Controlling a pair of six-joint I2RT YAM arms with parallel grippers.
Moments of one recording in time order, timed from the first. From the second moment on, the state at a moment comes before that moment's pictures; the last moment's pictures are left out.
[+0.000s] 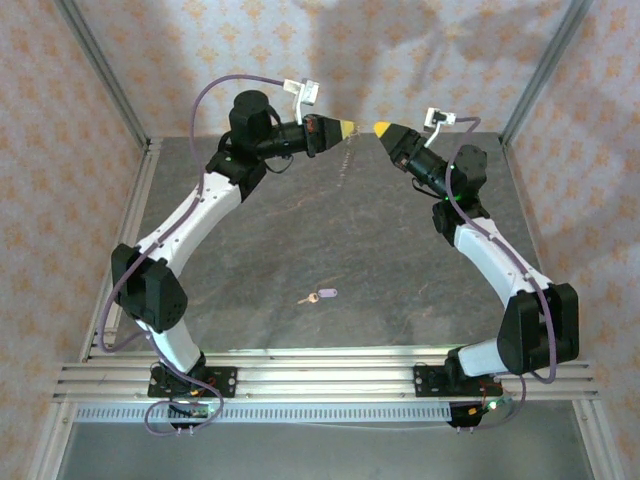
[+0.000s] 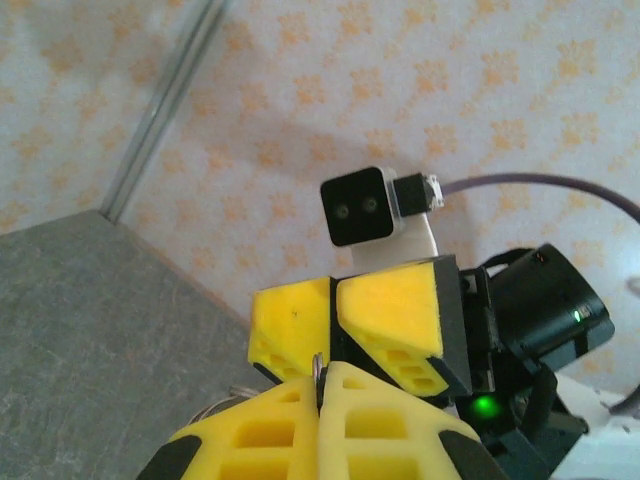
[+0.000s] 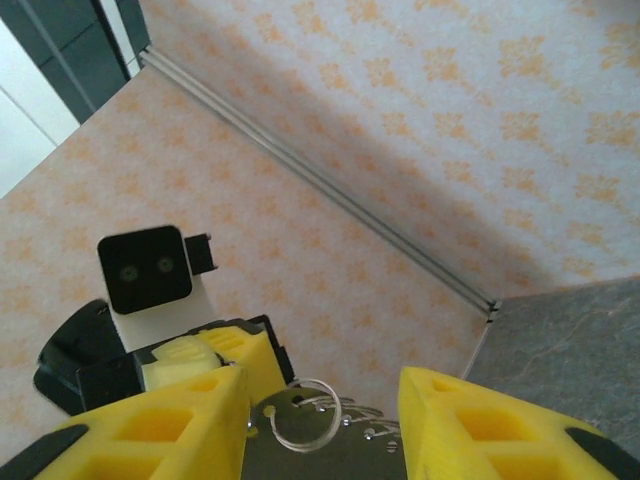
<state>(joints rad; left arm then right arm) -0.40 1.73 1.69 0.05 0.82 -0.59 0.22 1.40 1.06 0.64 -0.66 1.12</state>
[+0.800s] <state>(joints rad) -0.40 1.79 1.75 -0.05 0.95 -0.52 0.30 1.40 1.07 0.66 -0.70 1.13</state>
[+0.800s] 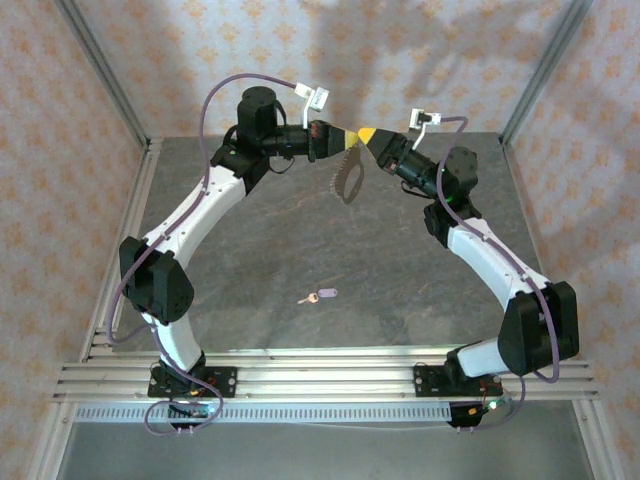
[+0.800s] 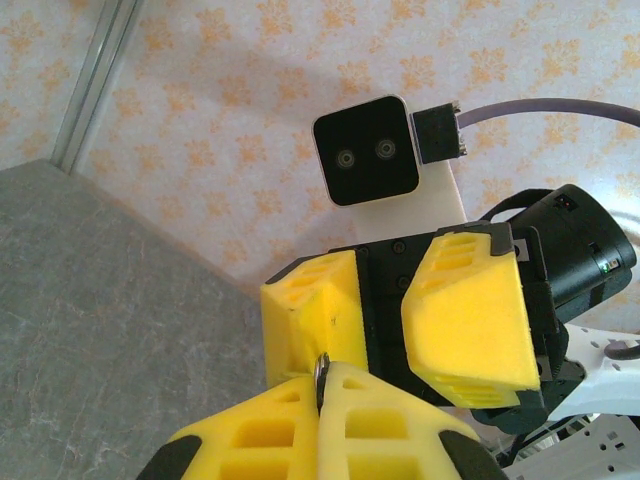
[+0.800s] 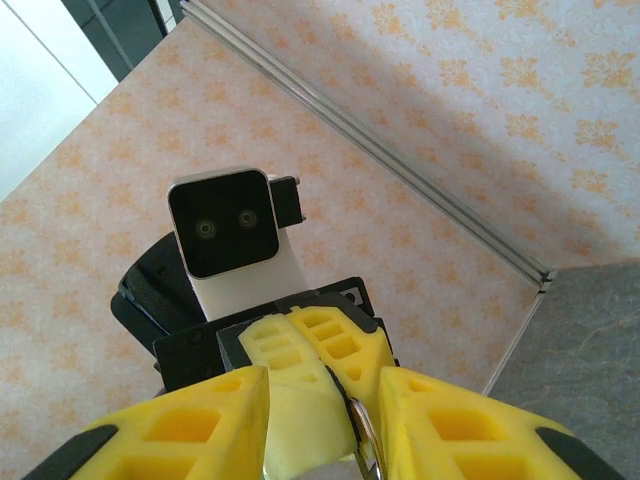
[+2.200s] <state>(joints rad) -0.40 1.69 1.50 0.20 0.53 -0.87 0.33 1.40 1.02 0.69 -0.51 1.14</state>
